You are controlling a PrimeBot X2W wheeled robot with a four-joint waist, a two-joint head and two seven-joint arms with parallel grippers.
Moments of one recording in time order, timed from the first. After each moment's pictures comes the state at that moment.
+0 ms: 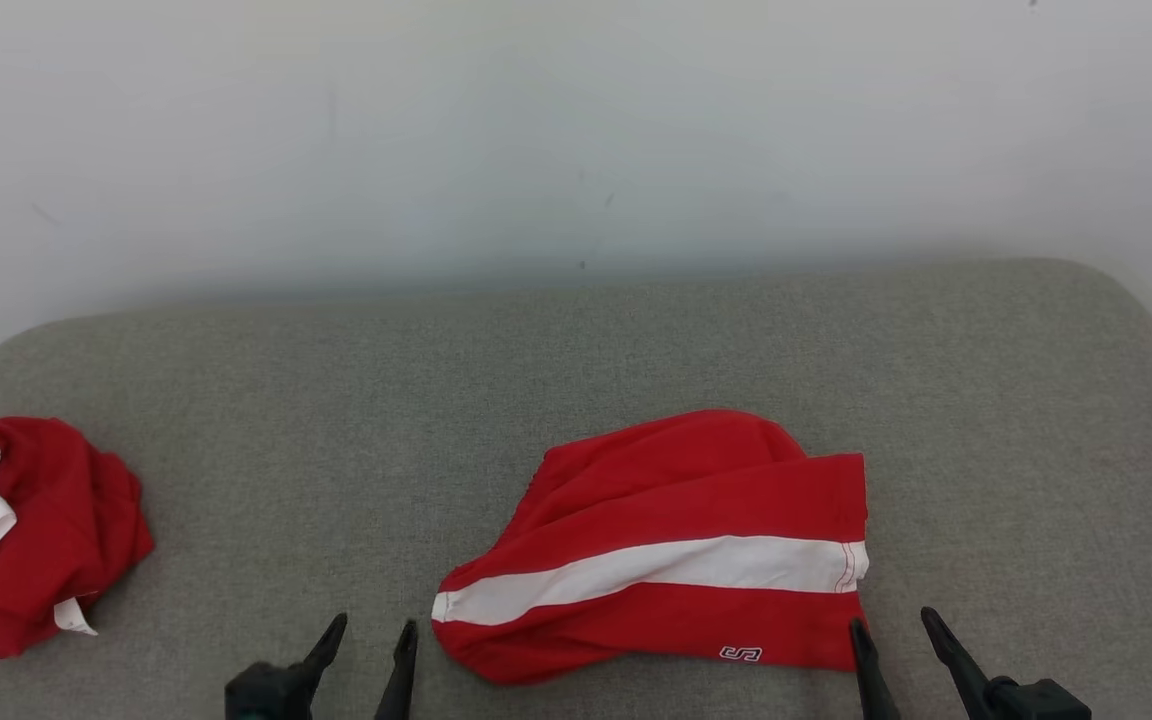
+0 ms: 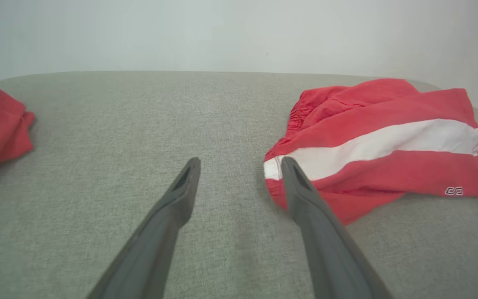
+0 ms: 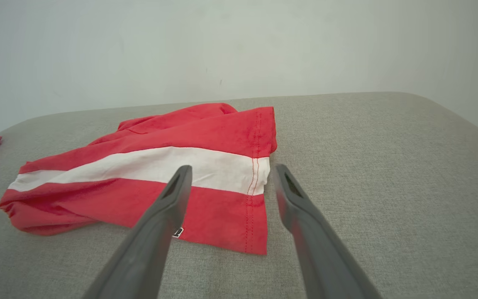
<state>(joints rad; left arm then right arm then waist) -0.07 0.14 -0.21 0.42 -0.28 -0.13 -0.20 0.09 -0.07 0.08 0.22 0.14 0.13 -0.19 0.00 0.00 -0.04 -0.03</state>
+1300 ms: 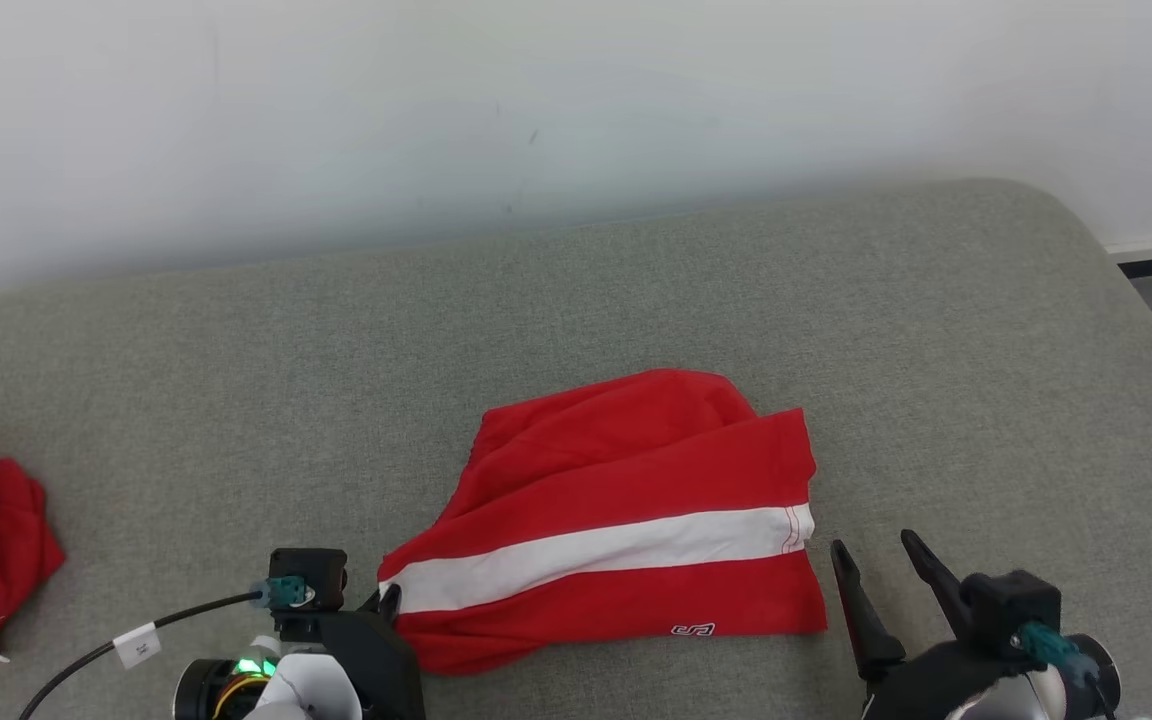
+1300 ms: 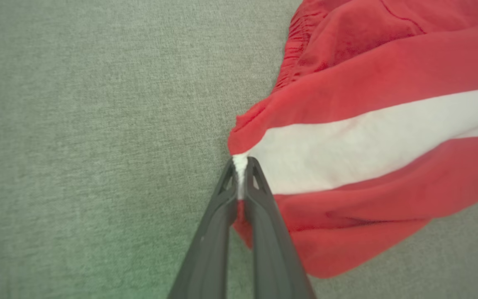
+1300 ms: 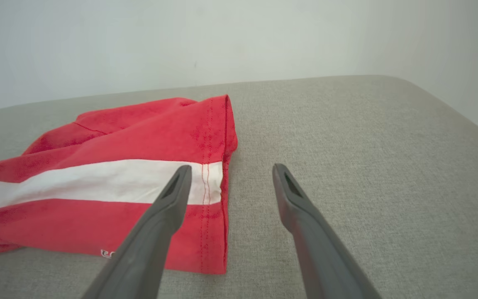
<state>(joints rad) -0.35 0.15 -0.34 0.64 -0.46 -0.03 0.17 -0.07 -0.10 0.10 0.28 0.17 0.13 -0.09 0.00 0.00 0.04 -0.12</state>
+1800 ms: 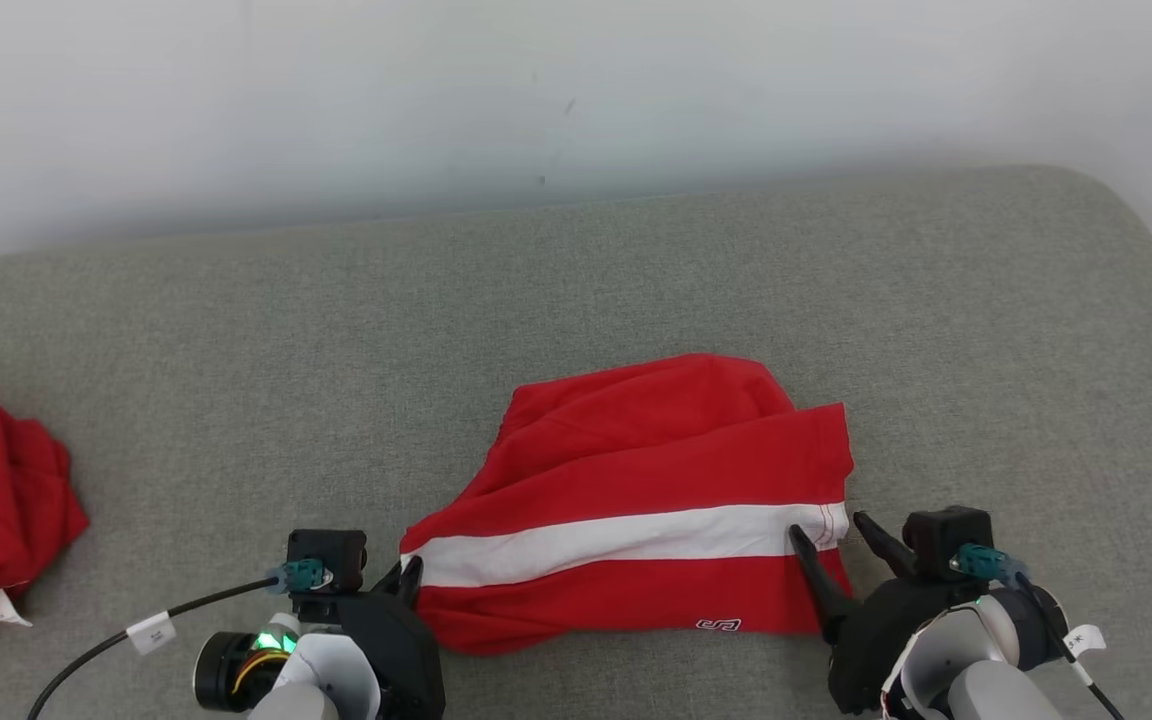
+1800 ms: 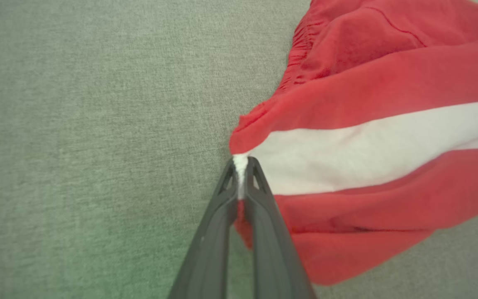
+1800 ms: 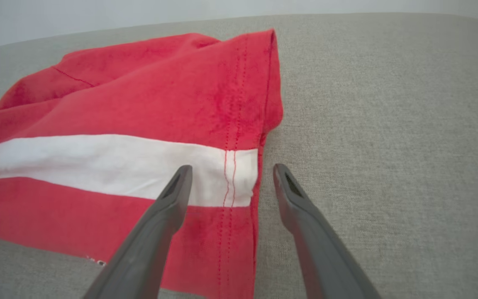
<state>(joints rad) -0.38 0.13 -0.36 0.63 -0.46 -0.04 0.12 -0.28 -0.13 0.20 0.52 0.26 0.13 0.07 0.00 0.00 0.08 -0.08</state>
